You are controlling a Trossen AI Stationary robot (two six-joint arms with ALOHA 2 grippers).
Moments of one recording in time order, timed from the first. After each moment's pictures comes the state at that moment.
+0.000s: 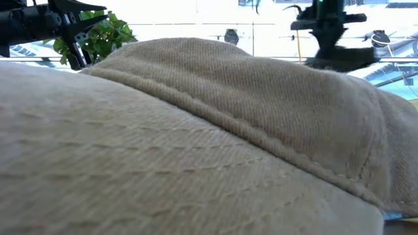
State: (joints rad) left arm 0.03 0.33 0.13 0.42 0.08 -0.97; right arm -0.35 1.34 1.48 -1.61 0.50 0.95
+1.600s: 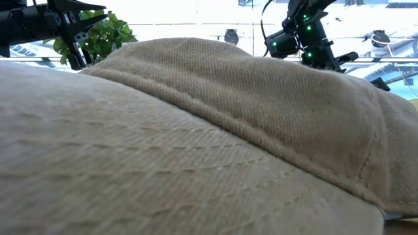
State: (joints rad) left arm 0.03 0.33 0.13 0.42 0.09 -0.96; right arm -0.55 1.56 1.26 -1.54 0.42 0.78
